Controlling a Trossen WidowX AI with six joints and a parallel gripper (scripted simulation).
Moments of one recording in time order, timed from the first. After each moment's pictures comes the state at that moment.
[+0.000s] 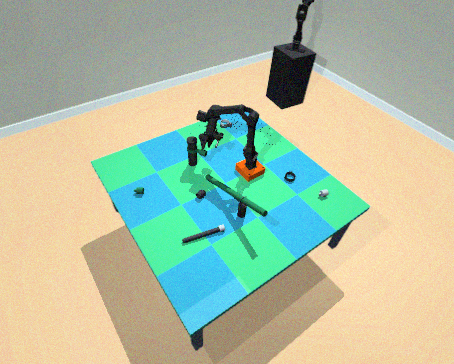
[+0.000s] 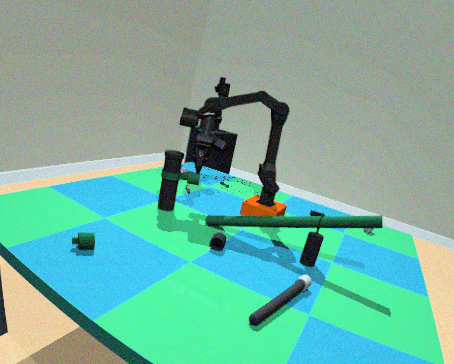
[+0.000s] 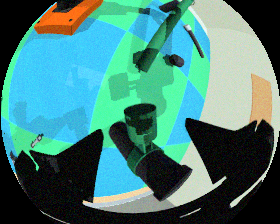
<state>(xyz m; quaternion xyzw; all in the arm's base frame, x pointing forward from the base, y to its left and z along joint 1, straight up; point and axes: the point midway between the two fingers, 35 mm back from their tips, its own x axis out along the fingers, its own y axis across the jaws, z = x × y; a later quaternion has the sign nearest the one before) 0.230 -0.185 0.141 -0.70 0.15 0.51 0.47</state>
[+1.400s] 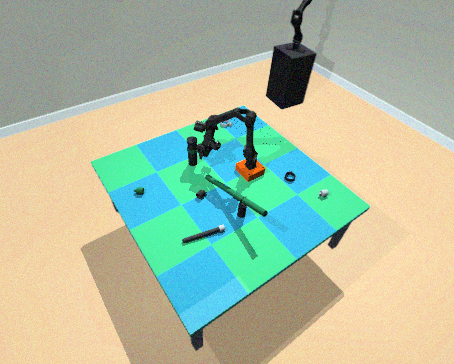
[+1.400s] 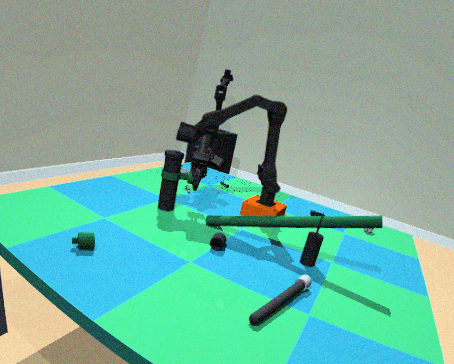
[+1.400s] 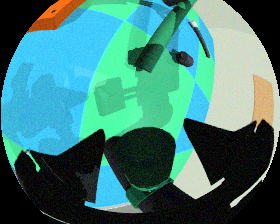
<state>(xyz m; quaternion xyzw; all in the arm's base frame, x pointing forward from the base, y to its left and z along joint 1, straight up) 0.257 -0.167 0.086 -0.71 0.15 0.51 0.47</state>
